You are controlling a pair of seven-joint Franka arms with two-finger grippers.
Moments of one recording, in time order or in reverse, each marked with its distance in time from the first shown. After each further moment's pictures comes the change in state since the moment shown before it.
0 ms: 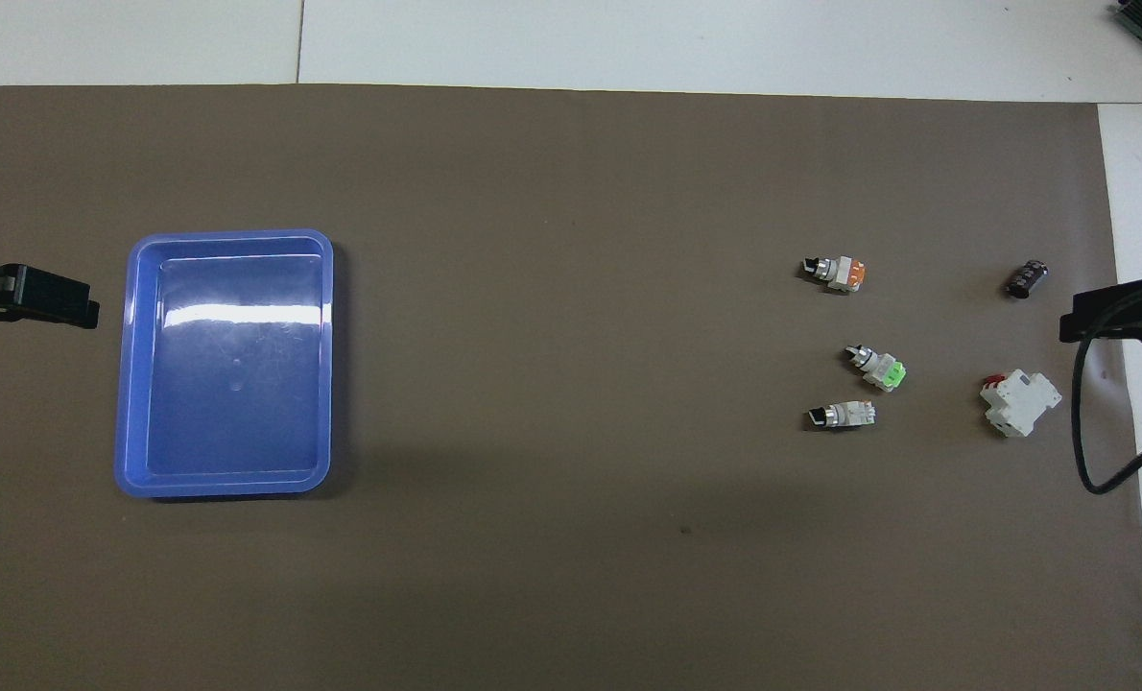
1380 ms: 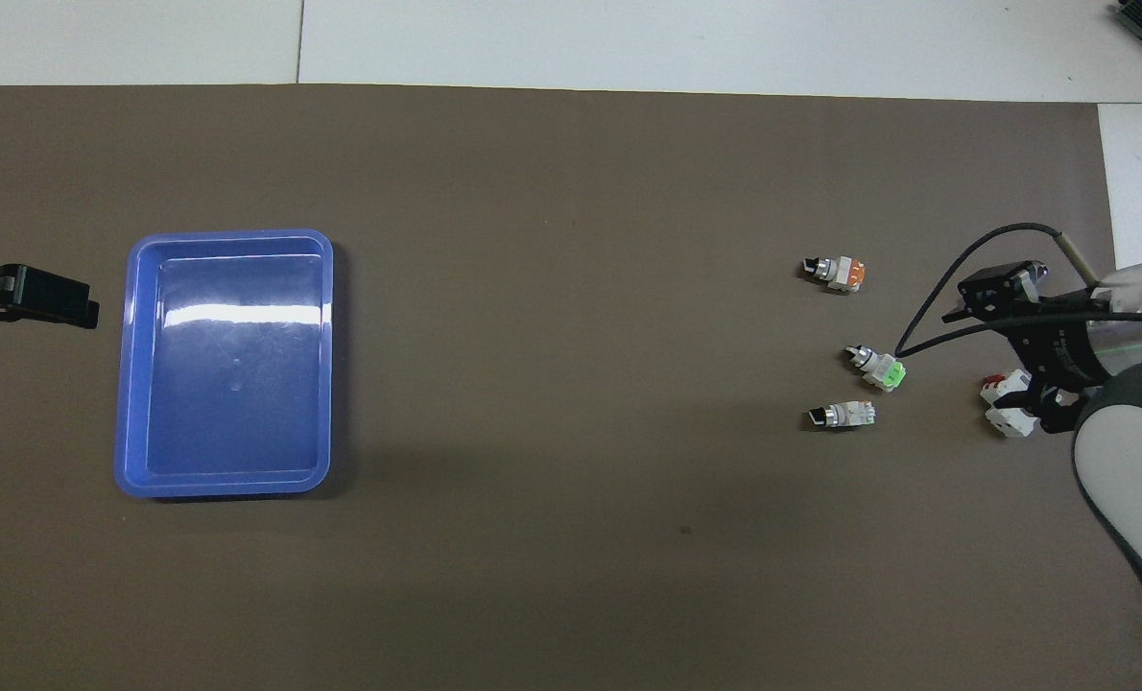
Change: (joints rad) left arm 0.000 0.000 0.000 0.000 0.000 0.000 0.000; right arm 0.027 -0.021 0.007 -0.360 0.105 0.330 0.939
